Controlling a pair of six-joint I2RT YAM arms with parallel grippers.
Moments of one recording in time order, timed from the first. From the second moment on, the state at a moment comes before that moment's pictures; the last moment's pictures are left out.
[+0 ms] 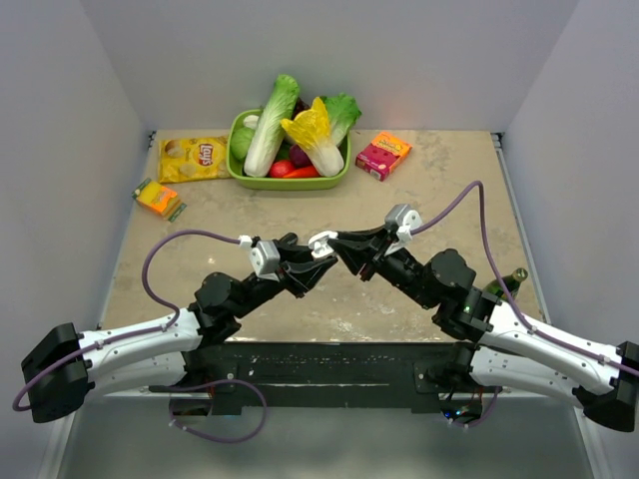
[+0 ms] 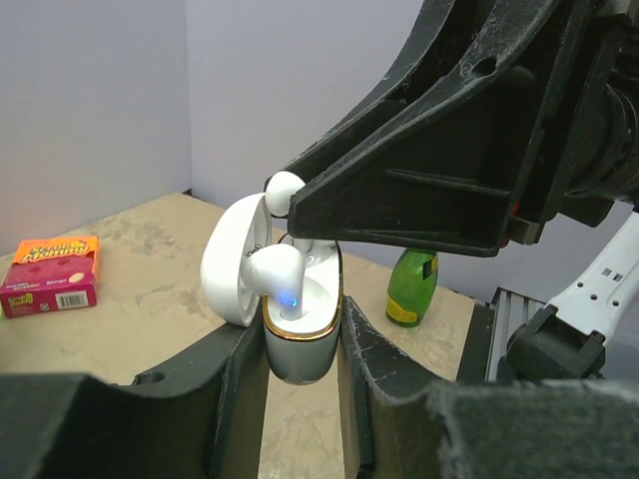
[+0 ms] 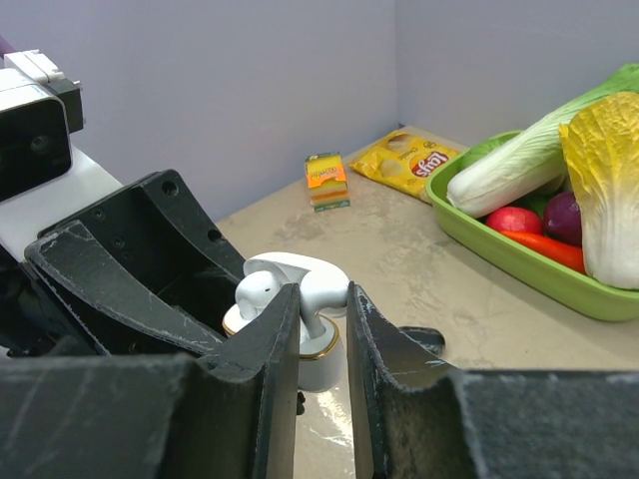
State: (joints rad) left arm -1.02 0.95 0.41 0.91 0.03 -0.14; right arm 1.05 0.82 0.72 0.28 0.14 0.14
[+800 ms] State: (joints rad) left arm -1.02 0.95 0.41 0.92 0.03 -0.14; right arm 1.05 0.80 0.77 0.17 0.17 0.16
